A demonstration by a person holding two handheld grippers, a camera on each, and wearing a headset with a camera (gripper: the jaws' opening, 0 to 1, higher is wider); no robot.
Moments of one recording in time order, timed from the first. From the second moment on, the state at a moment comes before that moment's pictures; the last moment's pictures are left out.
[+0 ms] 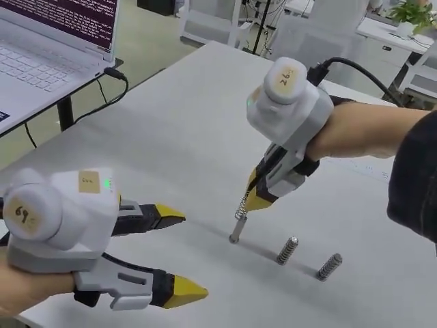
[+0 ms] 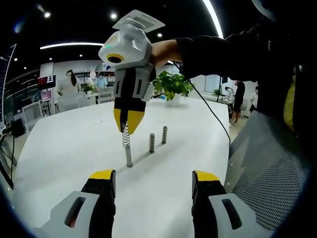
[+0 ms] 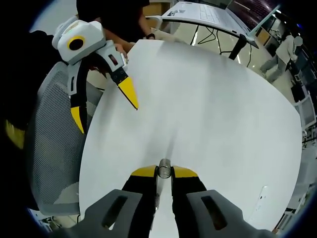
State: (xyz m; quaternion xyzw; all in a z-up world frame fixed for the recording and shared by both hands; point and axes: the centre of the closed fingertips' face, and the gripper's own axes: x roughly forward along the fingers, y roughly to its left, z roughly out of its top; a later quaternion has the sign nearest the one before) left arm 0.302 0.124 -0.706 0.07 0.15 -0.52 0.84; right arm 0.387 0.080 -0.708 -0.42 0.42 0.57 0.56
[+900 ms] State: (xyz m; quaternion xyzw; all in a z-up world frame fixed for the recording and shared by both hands) left arm 0.302 0.127 -0.708 0.07 0.15 -0.52 0.83; right arm 0.378 0.074 -0.726 -0.43 0.44 0.56 0.55
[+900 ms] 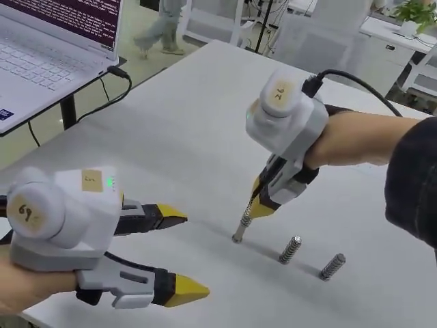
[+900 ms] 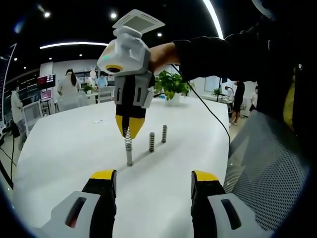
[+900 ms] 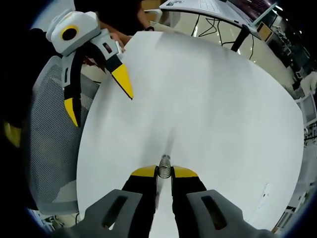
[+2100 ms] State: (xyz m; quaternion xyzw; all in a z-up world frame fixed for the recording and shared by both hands) left arm 0.302 0.125 -0.710 0.07 0.15 -0.53 0.83; right arm 0.380 0.077 -0.768 -0.44 0.44 0.56 0.55
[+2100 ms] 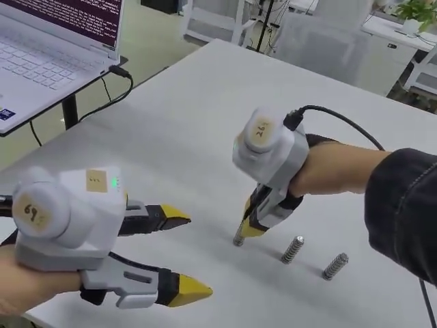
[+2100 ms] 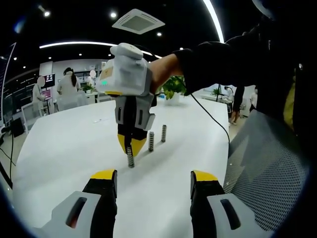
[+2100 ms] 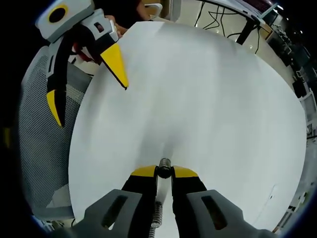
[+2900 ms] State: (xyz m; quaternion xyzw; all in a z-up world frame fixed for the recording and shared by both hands) left arm 0.303 0.124 -0.710 0.07 0.16 -0.53 0.83; right arm 0.382 0.076 -0.765 -0.43 0.43 0.56 0.56
